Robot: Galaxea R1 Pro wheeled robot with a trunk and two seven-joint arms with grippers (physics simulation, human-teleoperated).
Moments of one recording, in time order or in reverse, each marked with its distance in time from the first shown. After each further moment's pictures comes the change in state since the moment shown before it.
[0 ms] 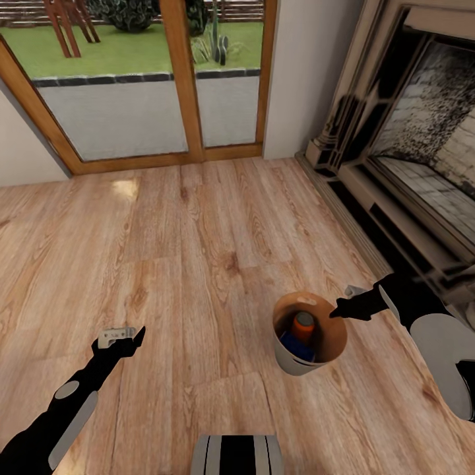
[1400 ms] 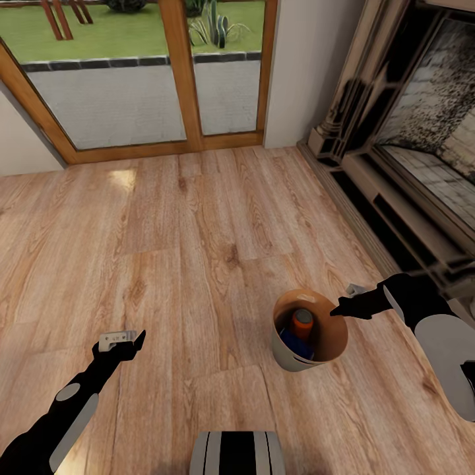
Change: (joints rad) left arm 0.000 -0.001 -0.006 0.028 0.000 0.001 0.000; right arm 0.003 -0.019 0.002 0.000 -0.006 -0.035 0.058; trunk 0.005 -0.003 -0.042
